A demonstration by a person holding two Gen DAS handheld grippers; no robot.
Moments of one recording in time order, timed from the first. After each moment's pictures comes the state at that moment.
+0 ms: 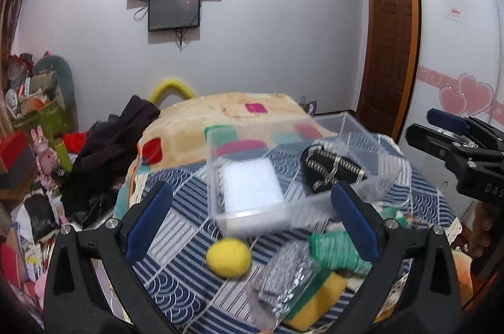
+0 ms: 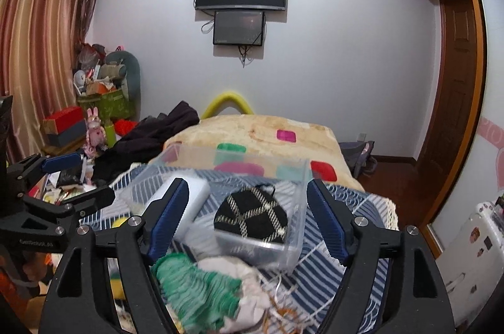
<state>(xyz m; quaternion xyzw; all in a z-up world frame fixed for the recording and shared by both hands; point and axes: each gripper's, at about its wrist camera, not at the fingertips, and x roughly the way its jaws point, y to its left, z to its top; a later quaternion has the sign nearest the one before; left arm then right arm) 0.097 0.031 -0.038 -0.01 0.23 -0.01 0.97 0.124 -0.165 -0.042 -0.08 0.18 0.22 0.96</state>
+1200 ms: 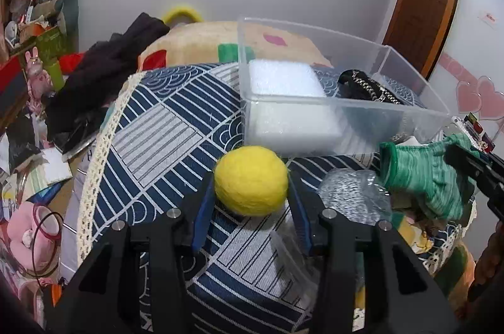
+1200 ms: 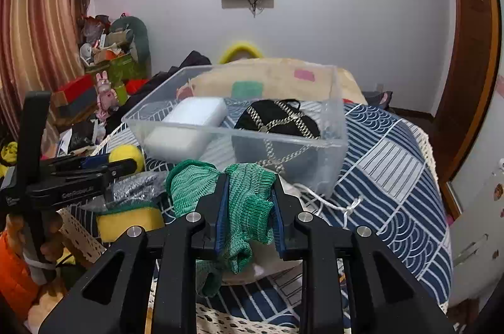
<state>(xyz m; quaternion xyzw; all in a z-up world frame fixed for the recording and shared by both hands) 0.118 0.064 -0.133 -0.10 0.36 0.01 0.93 0.116 -0.171 -0.105 -0.06 0.28 0.25 0.93</state>
